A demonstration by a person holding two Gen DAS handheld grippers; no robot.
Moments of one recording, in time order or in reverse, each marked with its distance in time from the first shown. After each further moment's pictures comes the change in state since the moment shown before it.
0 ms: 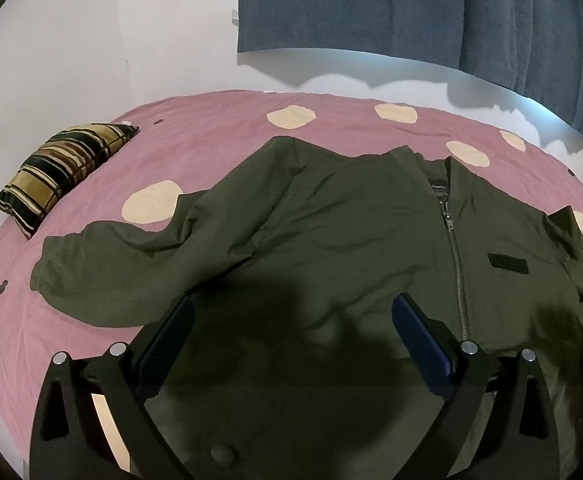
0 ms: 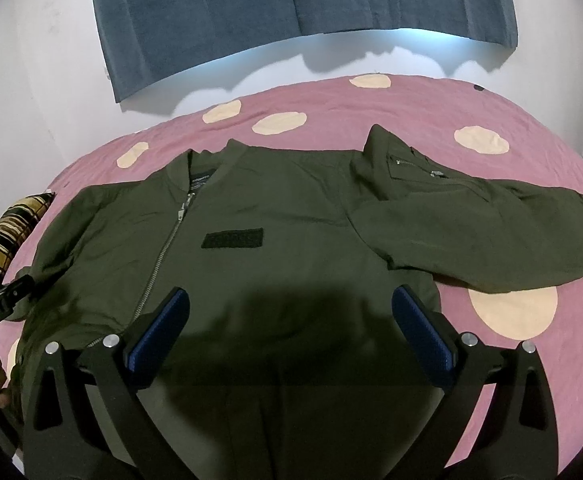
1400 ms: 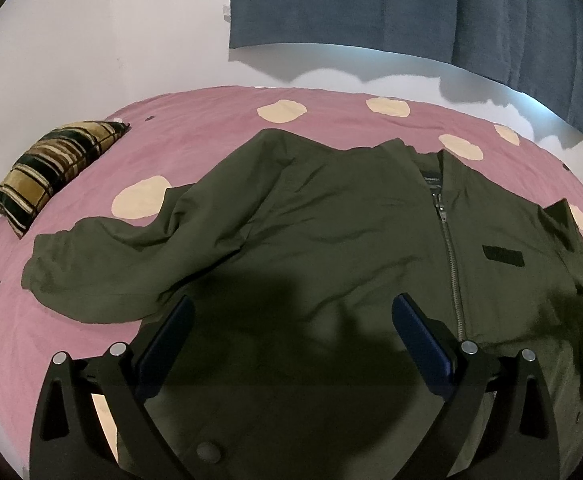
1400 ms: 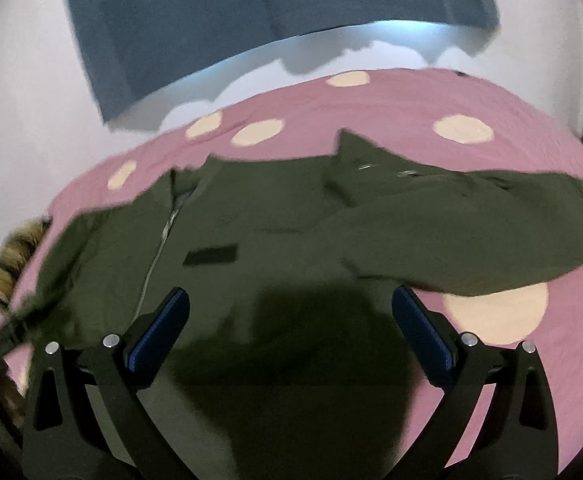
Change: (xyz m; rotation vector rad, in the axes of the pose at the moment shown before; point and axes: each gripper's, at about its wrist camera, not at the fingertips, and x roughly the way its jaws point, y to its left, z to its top) left arm 0.007 -0.003 -0.006 -0.006 0.018 -0.026; right arm -0.004 -0.051 0.017 0.121 -0.005 0.027
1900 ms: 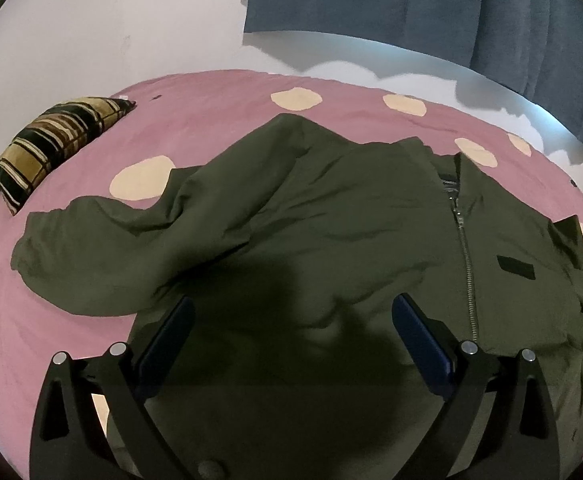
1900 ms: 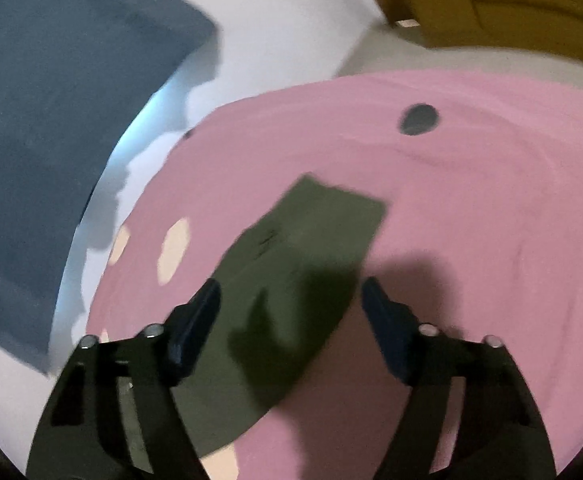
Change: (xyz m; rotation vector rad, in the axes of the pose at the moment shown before) left arm 0.019 0.014 0.001 -0.066 0.042 -0.008; right arm -0.051 -0.343 0.029 0.808 -0.181 -0.224
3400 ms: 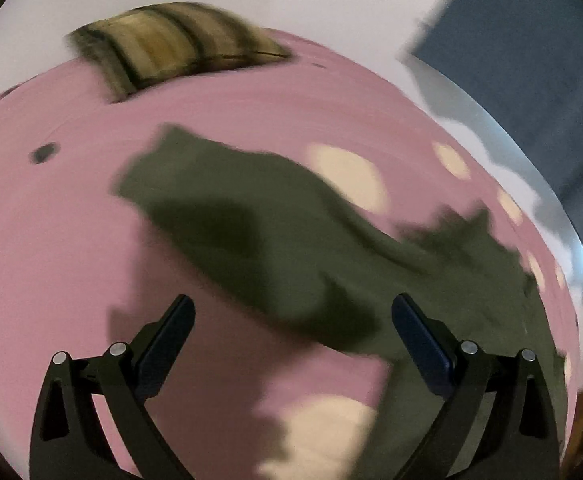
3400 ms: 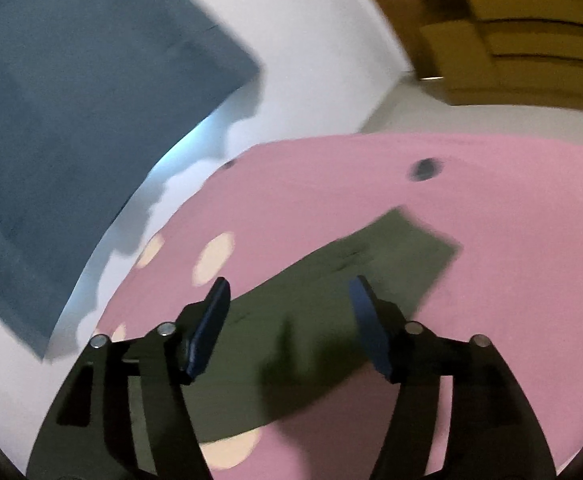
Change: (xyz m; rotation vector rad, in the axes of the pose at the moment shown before) left arm -0.009 0.255 -0.001 -0.500 0.038 0.037; right arm -0.056 0.078 -0.042 -0.177 -0.149 0.067
